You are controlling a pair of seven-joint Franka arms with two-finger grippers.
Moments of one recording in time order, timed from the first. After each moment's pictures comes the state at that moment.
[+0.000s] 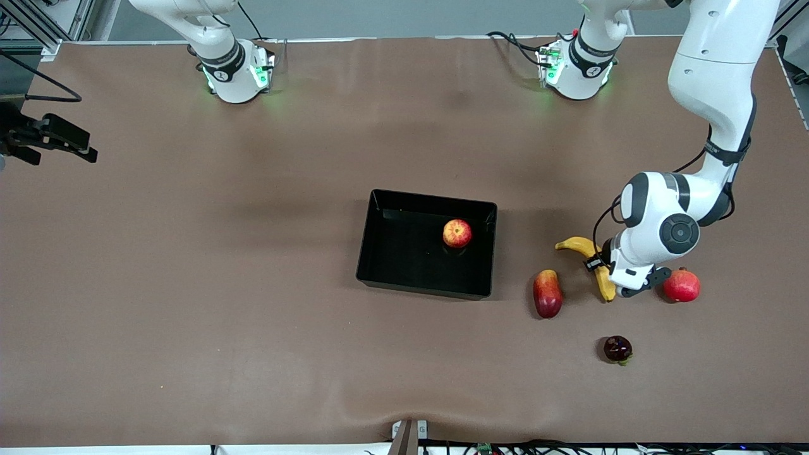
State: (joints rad) left arm -0.05 0.54 -0.04 -1.94 0.04 2.38 -0.53; right arm -0.01 0.01 -0.02 -1.48 0.03 1.44 -0.05
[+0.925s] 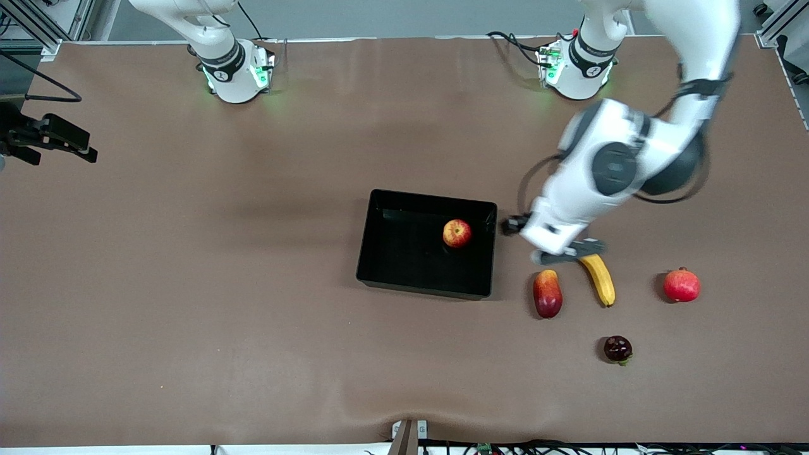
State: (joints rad) left arm -0.16 0.38 -0.38 -1.67 0.03 1.95 -0.73; right arm -0.01 0.01 -0.02 -1.48 0.03 1.44 -0.05
